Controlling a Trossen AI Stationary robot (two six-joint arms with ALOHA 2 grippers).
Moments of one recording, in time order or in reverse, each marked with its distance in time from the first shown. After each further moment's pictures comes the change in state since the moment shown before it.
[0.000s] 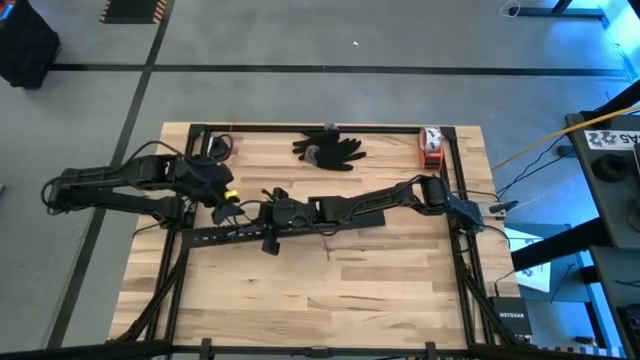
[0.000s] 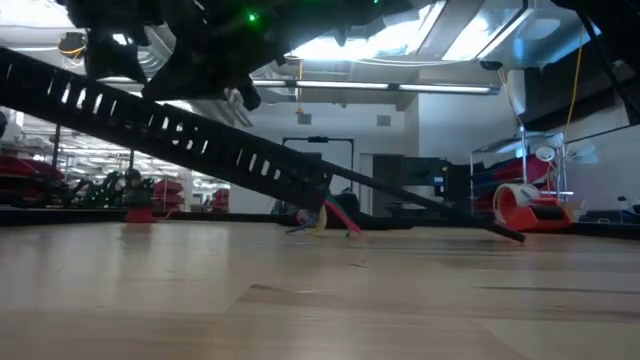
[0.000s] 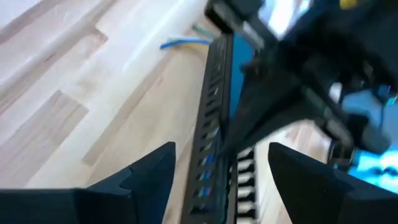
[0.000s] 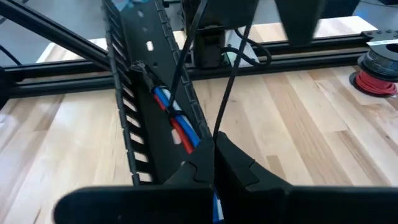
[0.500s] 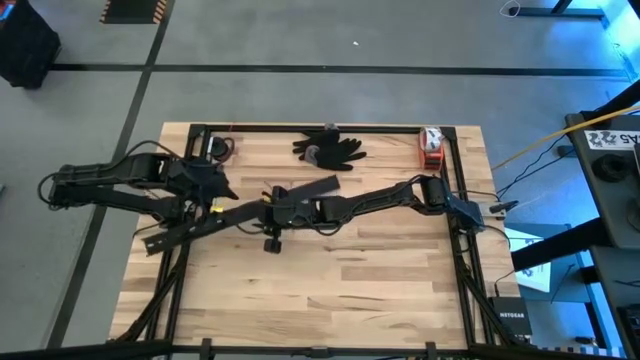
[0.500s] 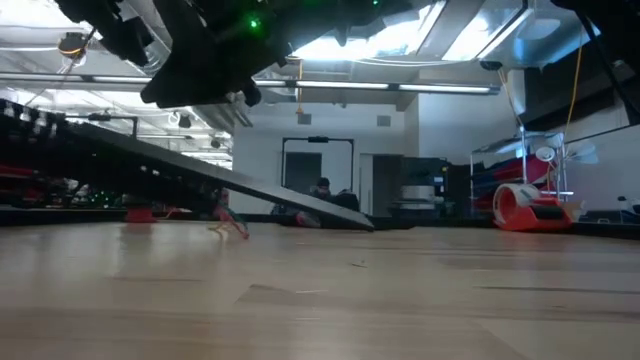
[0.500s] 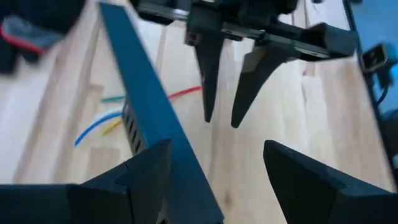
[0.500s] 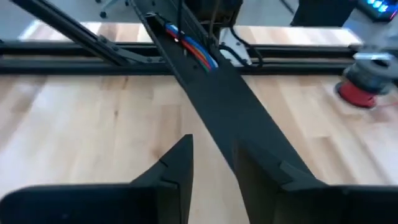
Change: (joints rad) left arm -0.065 0.005 0.066 -0.103 -0.033 0.533; right arm -0.008 0.000 0.000 -0.008 0.037 -0.098
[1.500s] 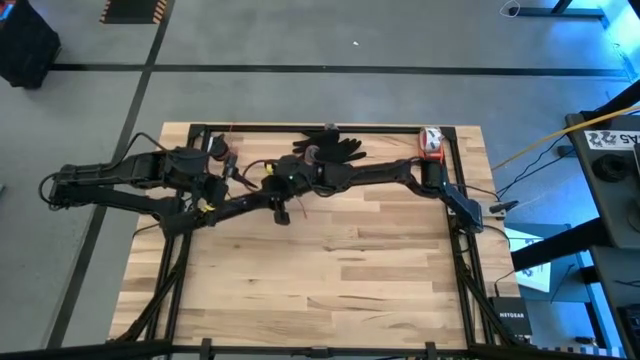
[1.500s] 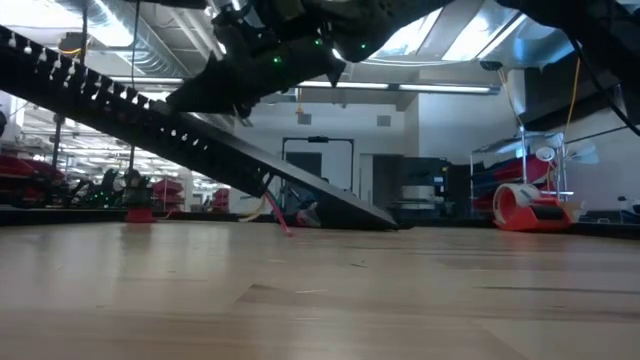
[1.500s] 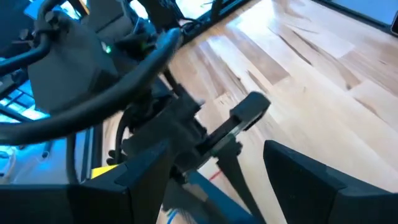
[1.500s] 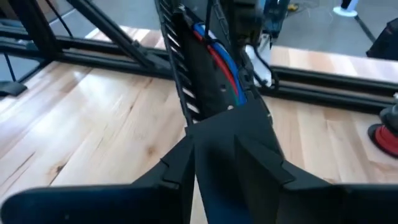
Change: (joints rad) left arm 0.000 0.004 -0.003 0.353 -0.014 0.676; right arm -0.204 -0.002 0.000 0.038 -0.494 -0.222
